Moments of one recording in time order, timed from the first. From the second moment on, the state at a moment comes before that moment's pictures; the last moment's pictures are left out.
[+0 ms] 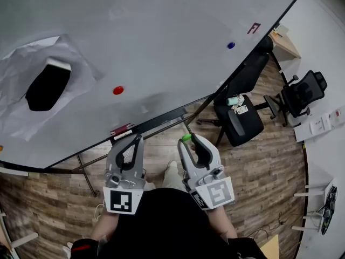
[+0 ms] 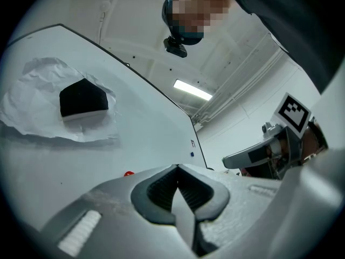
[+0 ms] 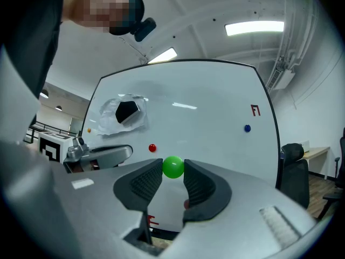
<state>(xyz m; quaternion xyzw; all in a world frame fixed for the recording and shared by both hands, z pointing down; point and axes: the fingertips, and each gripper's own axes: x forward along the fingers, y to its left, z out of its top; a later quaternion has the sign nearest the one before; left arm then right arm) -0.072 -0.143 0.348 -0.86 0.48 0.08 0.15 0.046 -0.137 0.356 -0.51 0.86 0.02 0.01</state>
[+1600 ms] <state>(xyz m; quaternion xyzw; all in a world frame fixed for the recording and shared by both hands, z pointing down) -0.099 -0.157 0.349 -0.82 0.54 0.07 0.15 0.031 -0.218 0.270 -0.46 0.88 0.13 0.03</state>
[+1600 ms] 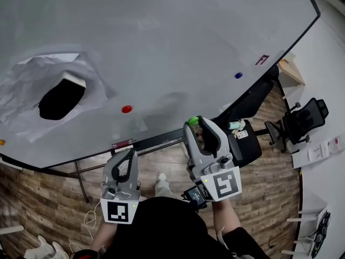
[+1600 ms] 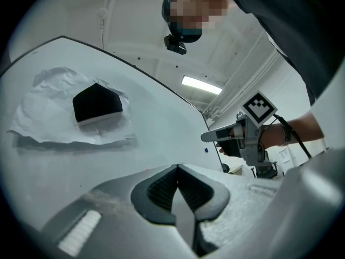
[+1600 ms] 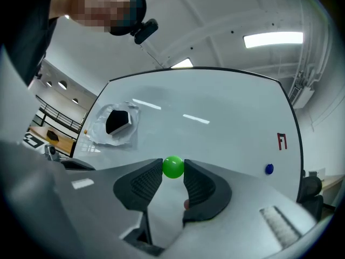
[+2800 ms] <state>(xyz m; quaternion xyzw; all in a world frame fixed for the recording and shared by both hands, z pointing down) -0.102 -0.189 0.360 -0.80 0.57 0.05 0.14 0.019 -0.286 0.235 -0.44 0.88 0.16 0.05</state>
